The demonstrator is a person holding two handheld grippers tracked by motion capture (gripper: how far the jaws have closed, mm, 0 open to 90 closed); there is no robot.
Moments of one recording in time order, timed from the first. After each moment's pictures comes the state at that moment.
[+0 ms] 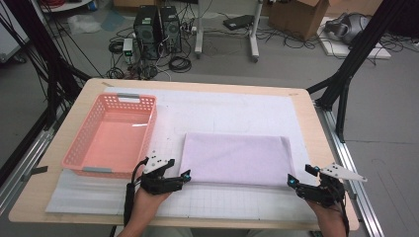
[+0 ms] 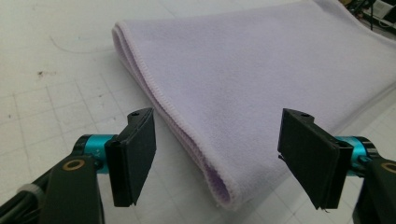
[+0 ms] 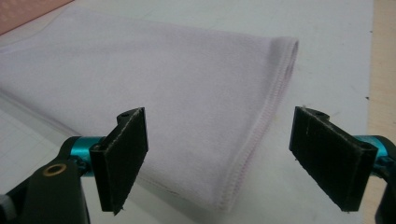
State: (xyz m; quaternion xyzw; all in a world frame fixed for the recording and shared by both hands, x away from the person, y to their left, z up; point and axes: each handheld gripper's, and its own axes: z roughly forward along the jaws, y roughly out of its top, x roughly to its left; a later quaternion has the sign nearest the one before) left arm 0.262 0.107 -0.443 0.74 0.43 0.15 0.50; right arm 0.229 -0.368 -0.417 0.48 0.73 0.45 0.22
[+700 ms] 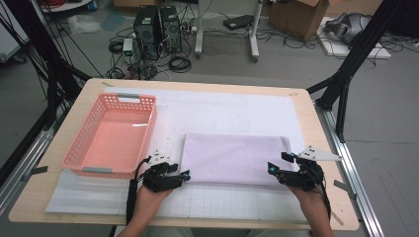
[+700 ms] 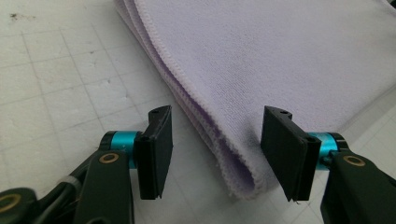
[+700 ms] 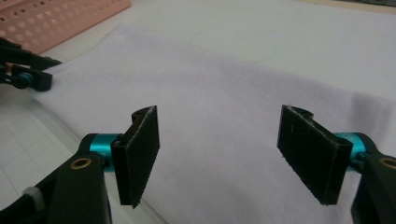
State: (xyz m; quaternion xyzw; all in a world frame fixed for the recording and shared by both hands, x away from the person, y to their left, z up) left arm 0.274 0.106 -0.453 0.75 0.46 0.10 0.46; right arm 0.266 -0.314 -0.391 0.42 0.76 0.47 0.18
